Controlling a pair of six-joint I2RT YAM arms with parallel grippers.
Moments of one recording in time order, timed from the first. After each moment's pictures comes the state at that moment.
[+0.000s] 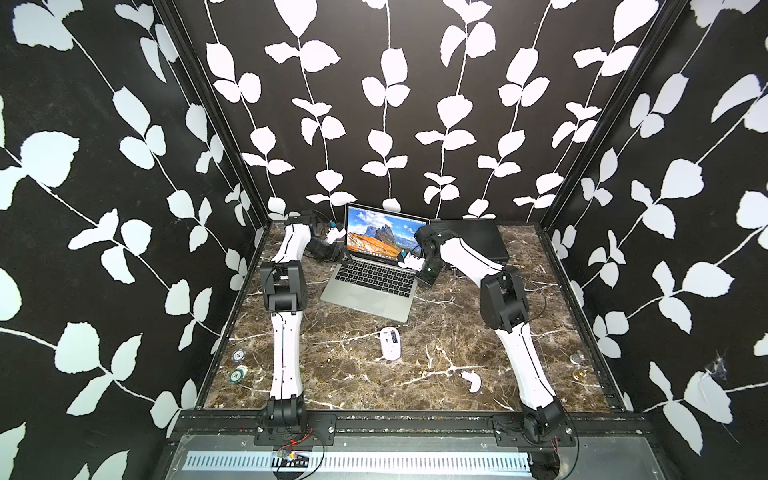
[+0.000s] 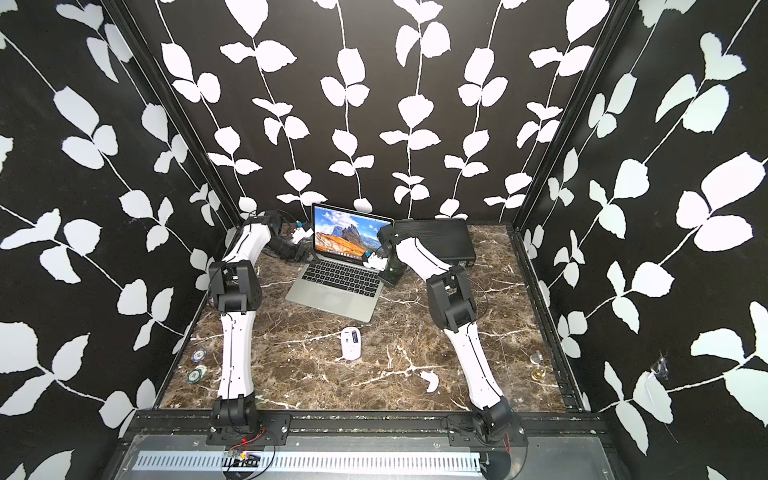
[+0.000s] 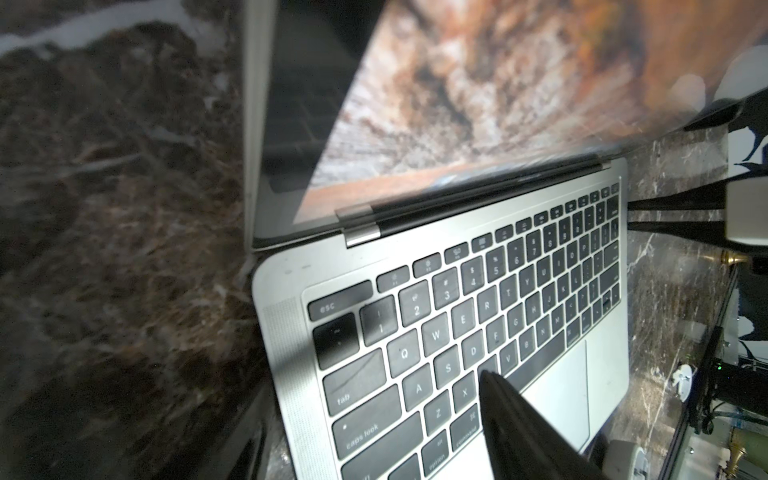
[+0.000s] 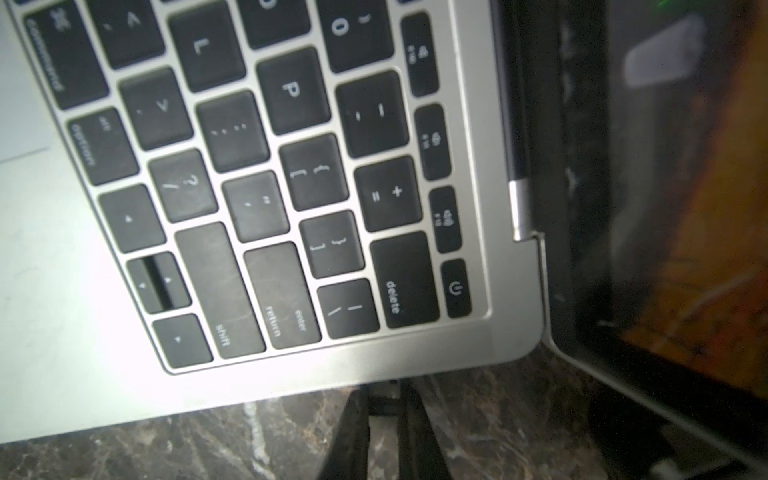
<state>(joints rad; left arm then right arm) 0.00 2.60 2.39 -1.24 0.65 0.42 0.50 2.46 2.16 -1.10 -0.20 -0.58</state>
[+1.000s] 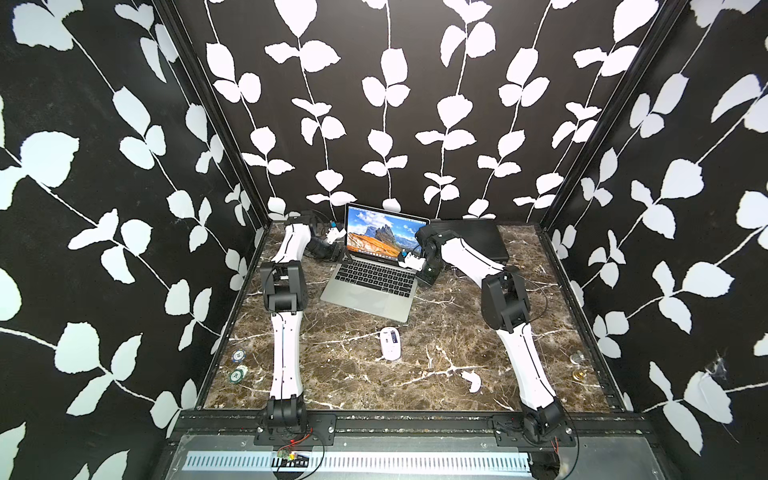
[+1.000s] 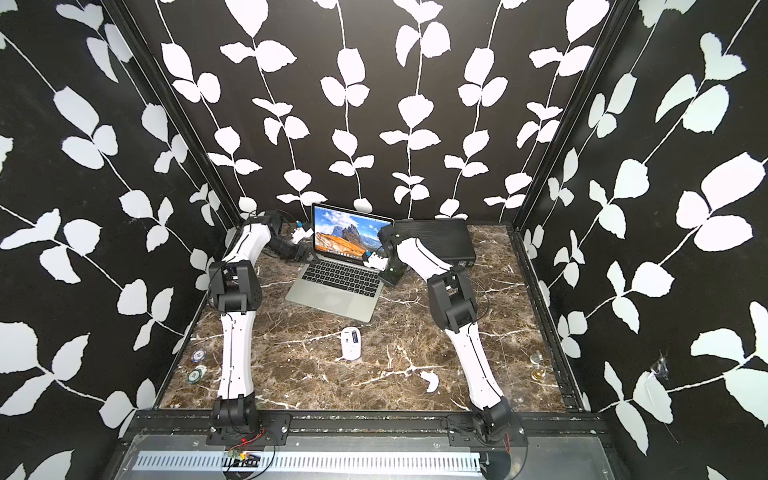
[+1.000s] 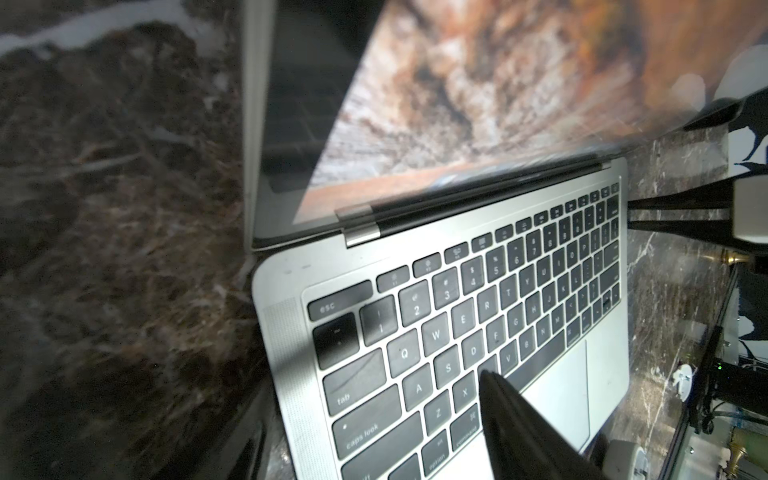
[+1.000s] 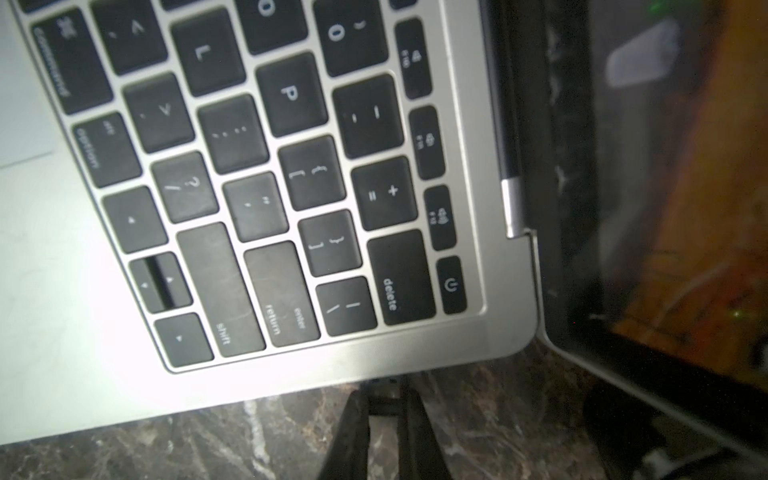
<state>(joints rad) 0.00 2.60 2.39 -1.24 0.65 0.42 0.49 2.44 2.13 -1.07 -0.21 -0.58</state>
